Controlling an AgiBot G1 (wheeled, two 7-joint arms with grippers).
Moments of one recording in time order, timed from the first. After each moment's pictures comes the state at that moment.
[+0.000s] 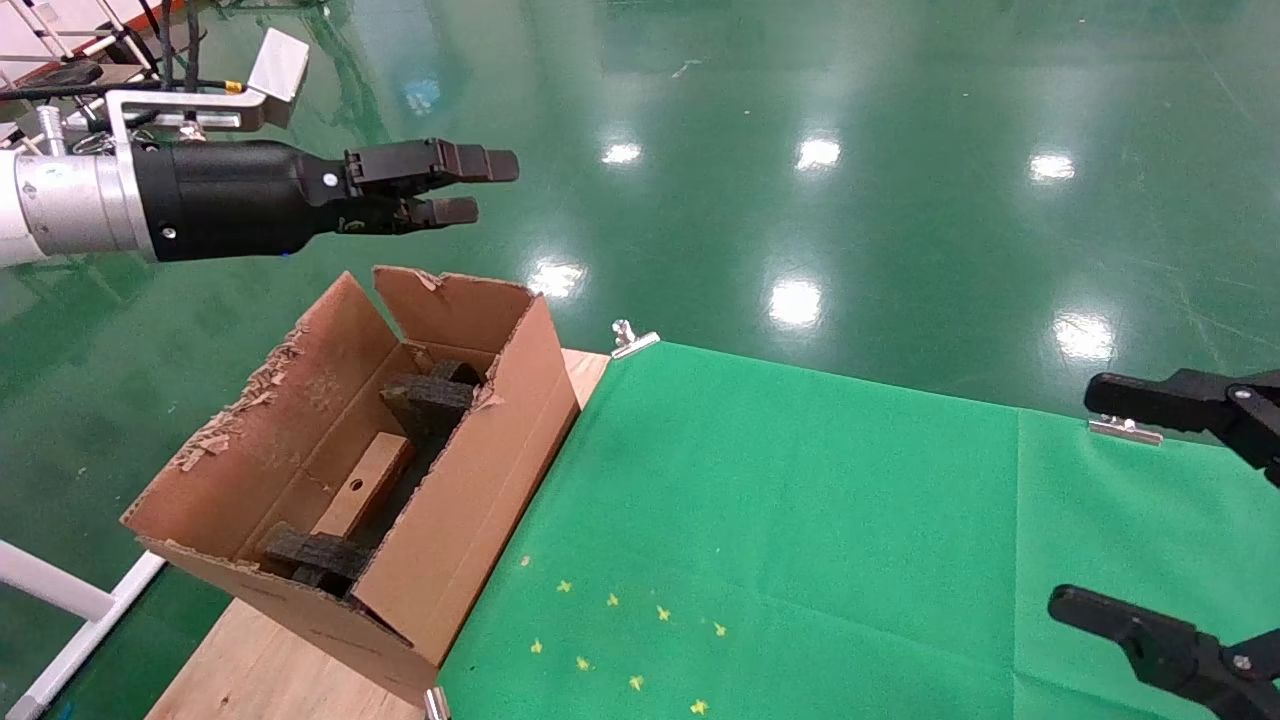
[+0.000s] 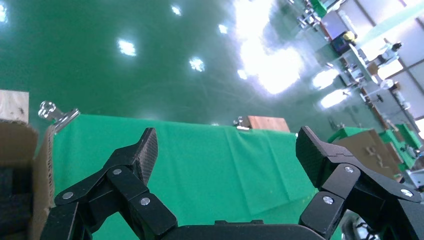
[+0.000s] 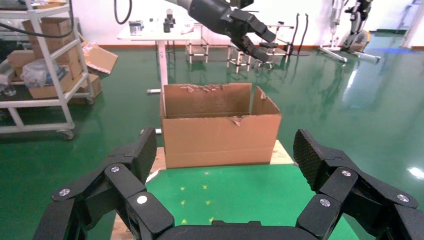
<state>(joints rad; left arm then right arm) -1.94 0.71 0.61 -0.14 1.34 1.53 -0.80 1.08 -0.57 -0.36 1.23 -0.66 -1.44 0.13</state>
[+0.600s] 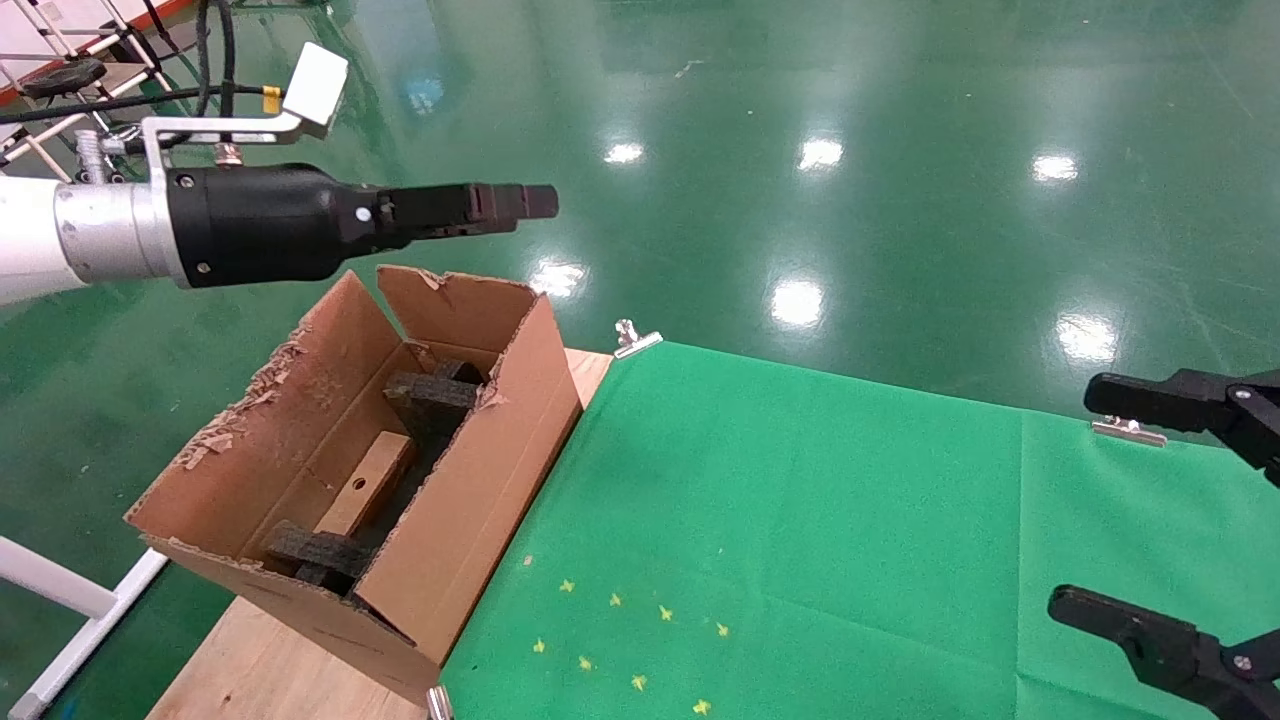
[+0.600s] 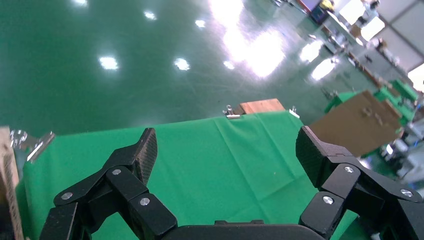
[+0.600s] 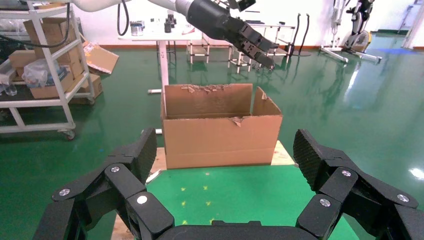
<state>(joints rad) -1.76 0.69 0.54 -0.37 1.21 1.53 -0.68 1.08 -0.57 -0.36 1.23 -0.66 -1.44 0.13</state>
